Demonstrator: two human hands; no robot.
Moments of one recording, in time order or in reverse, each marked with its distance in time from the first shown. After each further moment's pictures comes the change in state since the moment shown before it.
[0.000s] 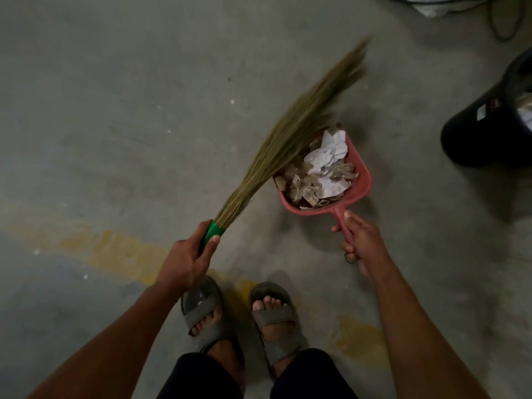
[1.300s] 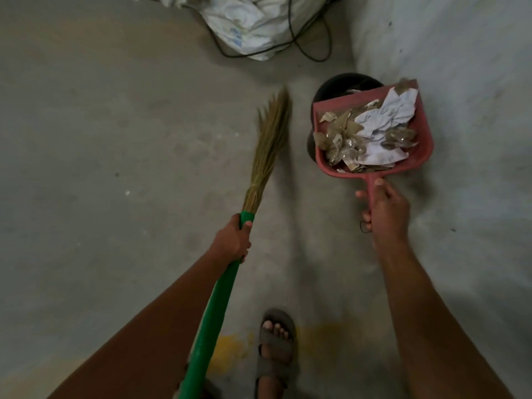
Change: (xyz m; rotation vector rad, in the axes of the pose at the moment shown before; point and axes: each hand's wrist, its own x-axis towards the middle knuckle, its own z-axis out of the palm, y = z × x) left_hand 0.142 0.353 0.070 -0.239 -0.475 -0.243; right_hand -0.050 -0.172 -0.236 0.198 0.756 -0.221
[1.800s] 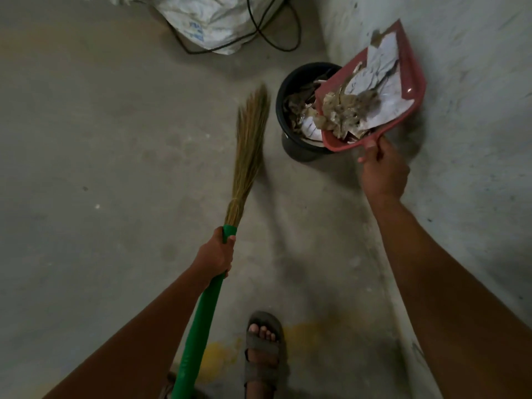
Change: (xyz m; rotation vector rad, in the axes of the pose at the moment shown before) left_hand 0.019 -0.005 0.040 0.187 -0.010 -0.088; right_hand 0.105 -0.017 -0.023 -0.522 0.184 -0.241
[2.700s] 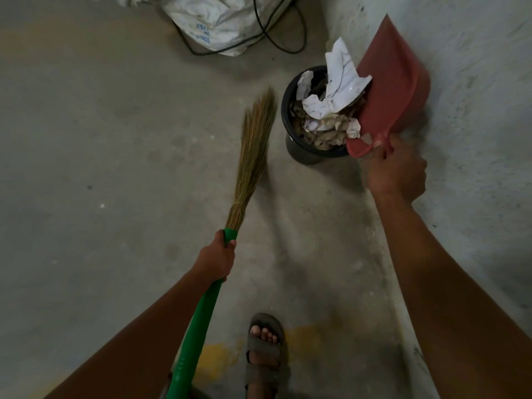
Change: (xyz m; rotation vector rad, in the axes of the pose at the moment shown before) left_hand 0.003 -0.008 -0.007 0.121 -0.004 0.022; right_hand -0.015 -0.045 -0.024 -0.227 0.100 0.064
